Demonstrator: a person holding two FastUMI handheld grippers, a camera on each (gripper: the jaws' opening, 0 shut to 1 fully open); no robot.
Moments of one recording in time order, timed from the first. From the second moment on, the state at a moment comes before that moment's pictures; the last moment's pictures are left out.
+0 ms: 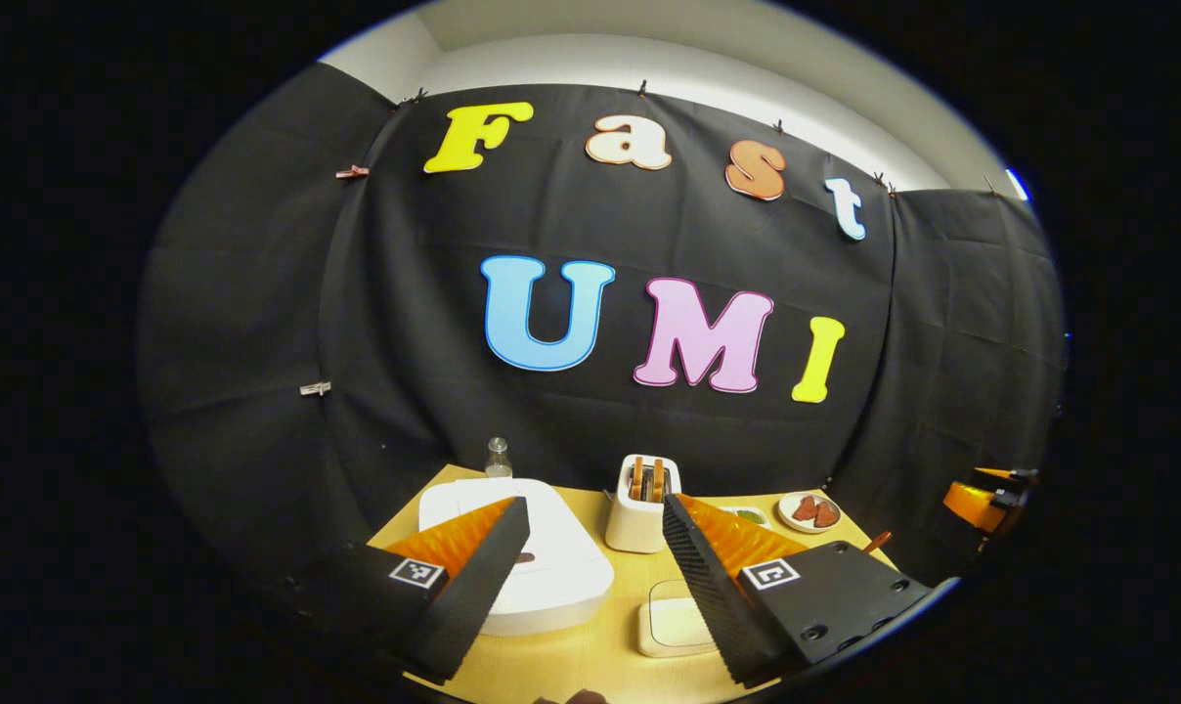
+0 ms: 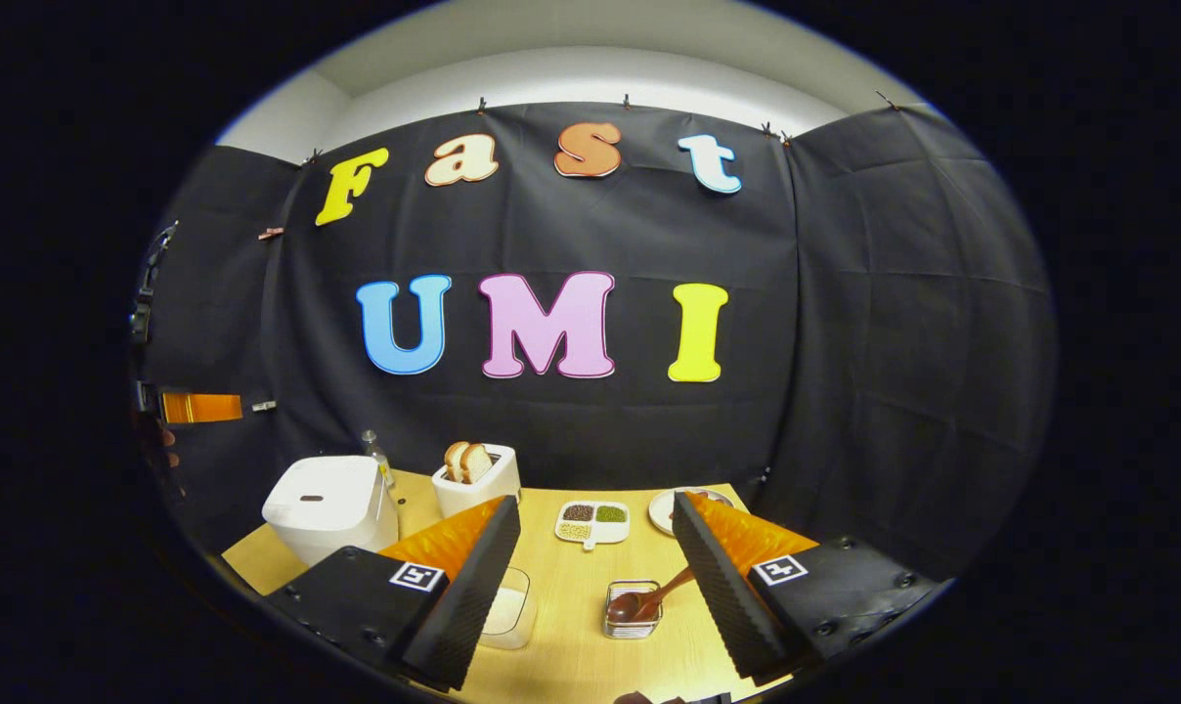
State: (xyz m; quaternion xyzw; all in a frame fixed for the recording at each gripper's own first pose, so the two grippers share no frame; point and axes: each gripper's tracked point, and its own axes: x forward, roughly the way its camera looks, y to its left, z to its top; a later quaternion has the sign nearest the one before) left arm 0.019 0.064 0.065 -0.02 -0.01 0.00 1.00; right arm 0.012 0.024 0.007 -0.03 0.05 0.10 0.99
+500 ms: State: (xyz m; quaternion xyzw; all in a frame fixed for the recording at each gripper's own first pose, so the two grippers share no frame) left arm 0.007 0.061 0.048 -0.03 0.00 -0.02 1.00; right arm 0.000 0.032 0.009 -0.03 0.05 0.07 1.00
